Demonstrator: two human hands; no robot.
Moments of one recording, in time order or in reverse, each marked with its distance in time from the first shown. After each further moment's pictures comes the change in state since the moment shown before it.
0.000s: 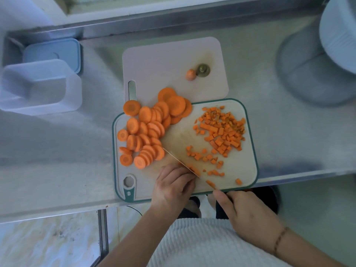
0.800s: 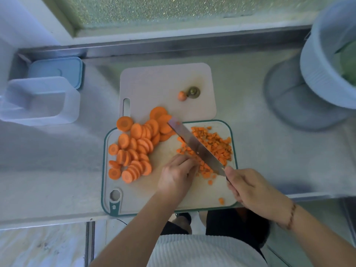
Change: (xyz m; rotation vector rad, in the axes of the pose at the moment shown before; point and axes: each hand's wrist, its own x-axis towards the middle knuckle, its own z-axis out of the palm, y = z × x) left_hand 0.069 0.010 0.044 -0.049 -0.066 -0.054; right_hand 0.042 0.006 -0.090 0.348 -0.079 -0.106
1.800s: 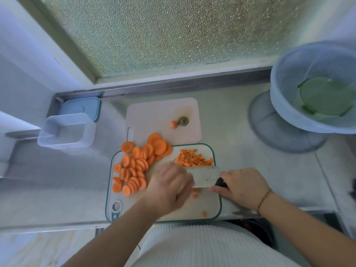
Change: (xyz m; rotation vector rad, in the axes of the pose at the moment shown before) left_hand 0.050 0.073 -0.057 0.089 -0.044 0.396; right_hand 0.024 0.047 -0.059 -1.087 0.252 -0.516
